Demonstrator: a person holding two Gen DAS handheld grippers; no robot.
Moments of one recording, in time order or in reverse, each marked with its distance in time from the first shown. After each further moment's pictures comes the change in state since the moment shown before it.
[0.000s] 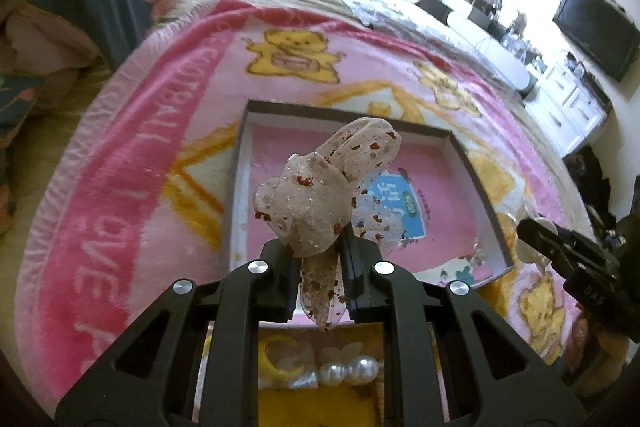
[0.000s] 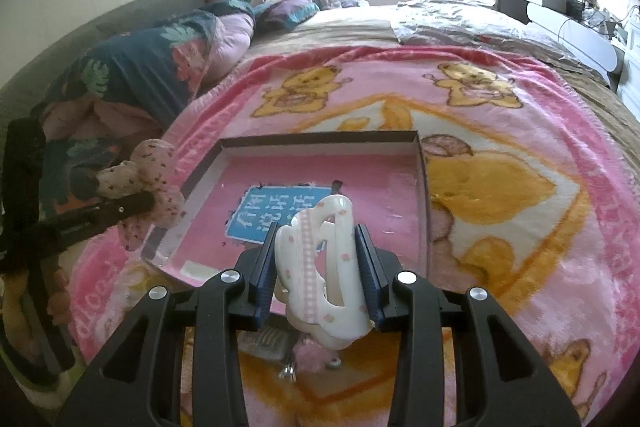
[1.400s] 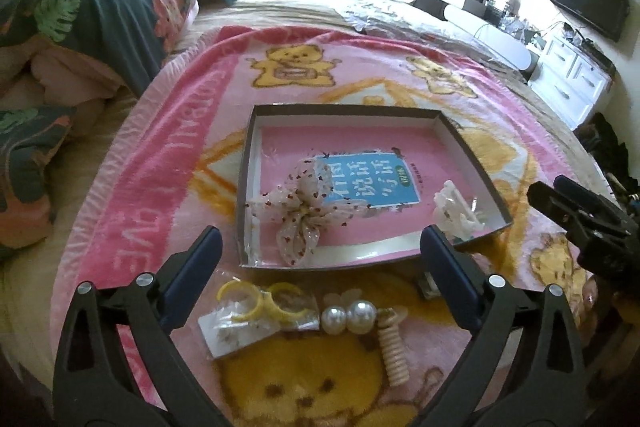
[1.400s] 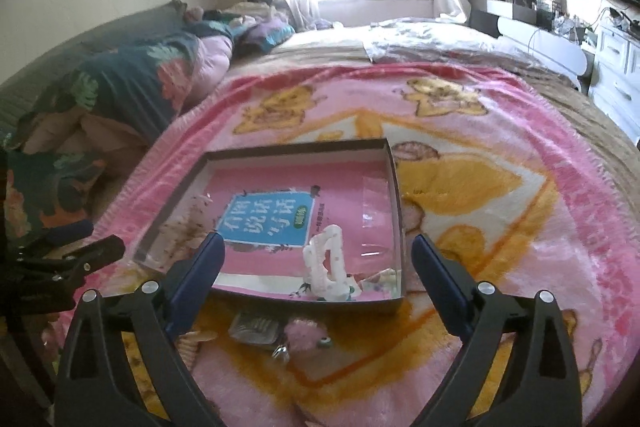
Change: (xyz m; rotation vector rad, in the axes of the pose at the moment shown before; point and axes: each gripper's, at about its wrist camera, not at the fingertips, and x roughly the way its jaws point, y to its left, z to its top) left arm -0.058 -0.027 -0.038 0.121 -0.083 0.097; right arm -0.055 0.005 -0.024 0.025 -0.131 -0.078
